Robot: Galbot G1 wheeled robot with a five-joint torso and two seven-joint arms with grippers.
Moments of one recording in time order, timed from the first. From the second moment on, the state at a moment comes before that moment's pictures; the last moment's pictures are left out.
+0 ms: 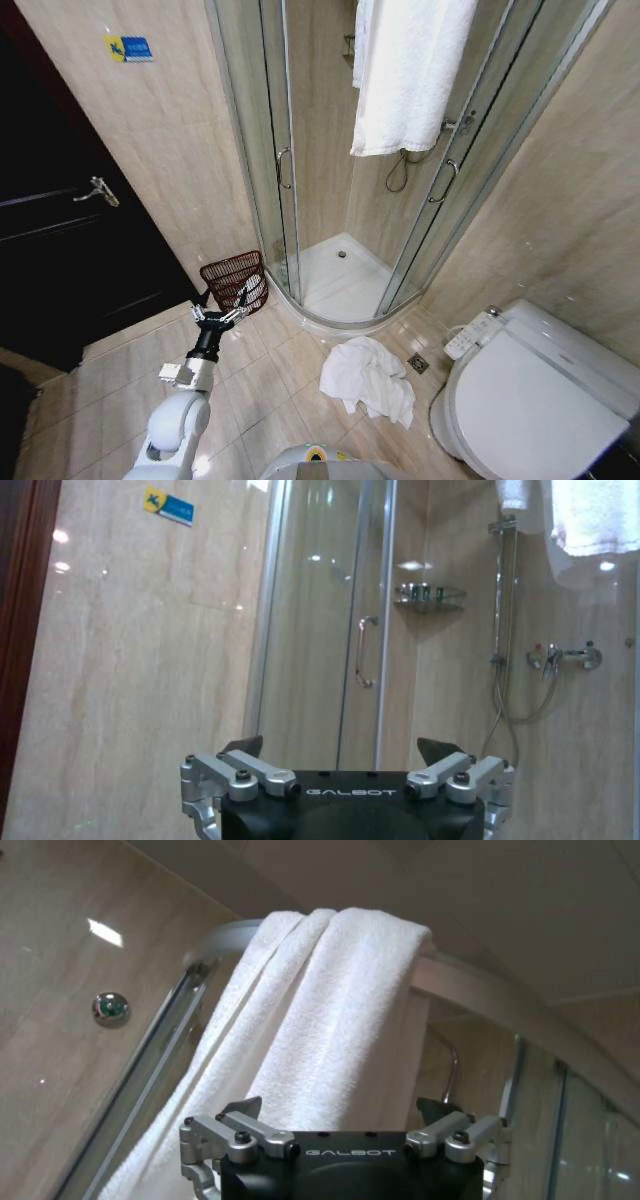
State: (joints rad) left arm 1.52 -1.34 -0.60 -2.04 -0.34 -0.21 0.13; right arm -1.25 -0.95 1.40 1.17 1.91 -0.27 0.12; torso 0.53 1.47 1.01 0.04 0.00
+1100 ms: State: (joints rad) left arm 1.51 -1.35 -0.61 -2.05 -0.32 -0.21 0.13; right arm -1.45 -1.06 1.36 0.95 2.10 -0.17 0.00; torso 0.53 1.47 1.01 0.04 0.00
